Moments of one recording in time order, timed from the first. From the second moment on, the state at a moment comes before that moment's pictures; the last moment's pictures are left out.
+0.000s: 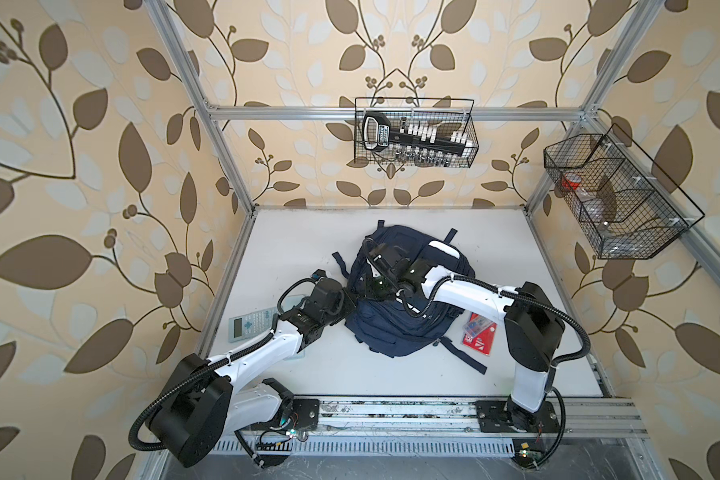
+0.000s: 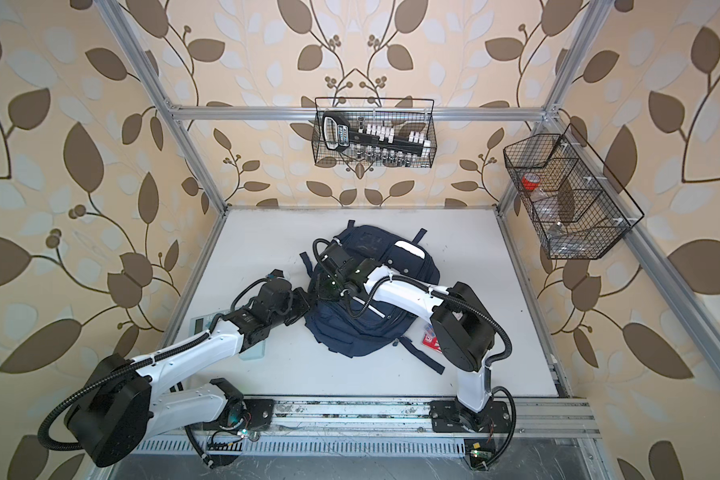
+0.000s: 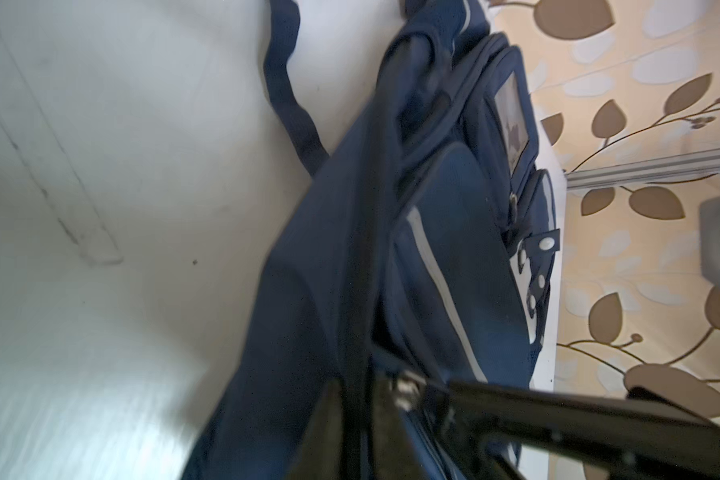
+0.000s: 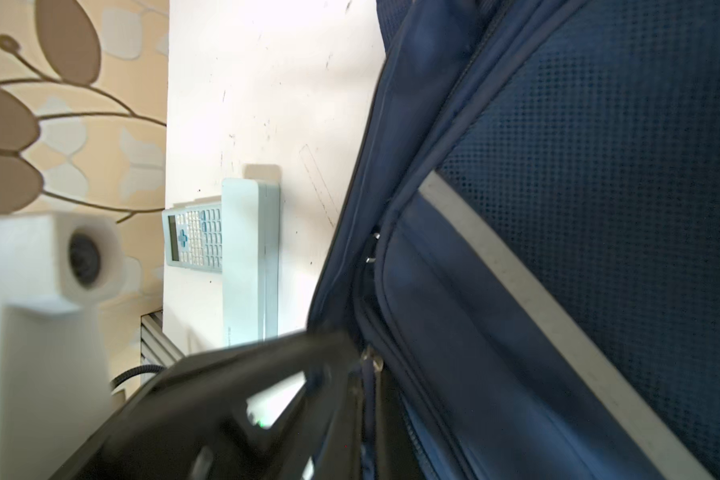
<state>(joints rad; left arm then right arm) -0.55 1.17 0.60 -0.14 0.01 -1.08 0.83 1.89 1.45 -0.45 -0.12 0.81</state>
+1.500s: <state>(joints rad) -0.19 1.33 0.63 -0.75 0.00 -1.03 0.93 1.49 1.09 -0.40 0.04 0.64</state>
